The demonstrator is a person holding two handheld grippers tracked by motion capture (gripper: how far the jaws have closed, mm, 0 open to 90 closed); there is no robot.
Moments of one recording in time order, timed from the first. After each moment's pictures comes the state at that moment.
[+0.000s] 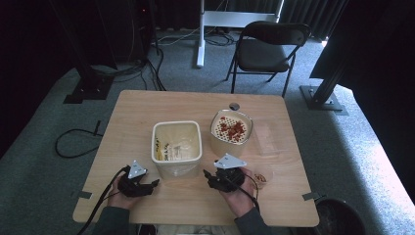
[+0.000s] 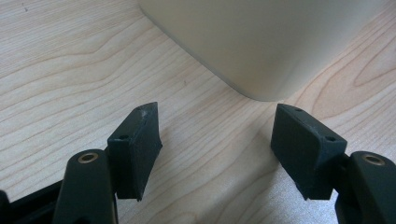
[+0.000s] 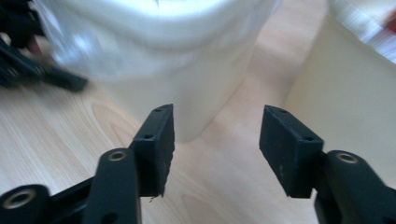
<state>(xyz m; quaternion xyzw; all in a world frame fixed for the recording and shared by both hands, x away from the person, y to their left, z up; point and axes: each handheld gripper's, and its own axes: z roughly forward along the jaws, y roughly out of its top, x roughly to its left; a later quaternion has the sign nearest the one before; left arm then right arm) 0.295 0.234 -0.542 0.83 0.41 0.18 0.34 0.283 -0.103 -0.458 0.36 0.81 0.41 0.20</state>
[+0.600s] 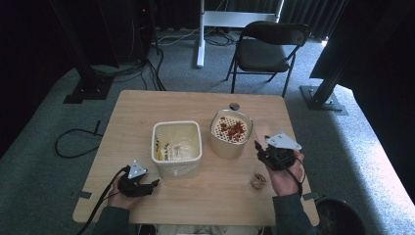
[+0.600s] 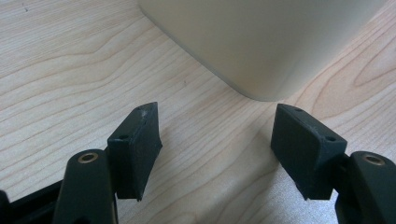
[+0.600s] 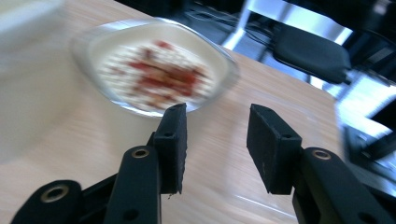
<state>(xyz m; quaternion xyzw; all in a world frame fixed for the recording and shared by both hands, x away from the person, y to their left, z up) 0.295 0.234 -0.542 0.83 0.41 0.18 0.34 0.315 -0.229 -0.407 0.44 0.74 0.37 0.35</state>
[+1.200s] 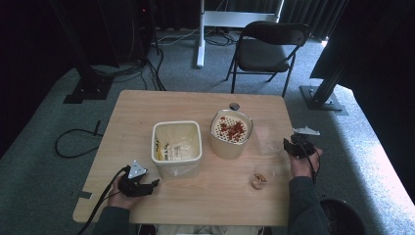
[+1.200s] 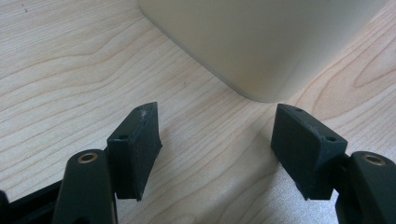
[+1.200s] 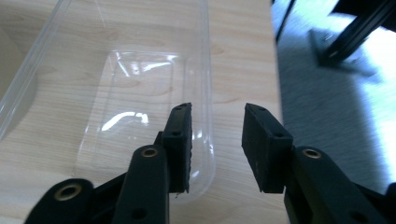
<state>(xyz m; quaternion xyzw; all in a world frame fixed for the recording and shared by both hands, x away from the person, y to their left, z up) 0.296 0.233 -0.542 0.83 0.41 0.18 0.34 0.398 -0.333 -0.487 0.60 0.69 0.28 0.29</state>
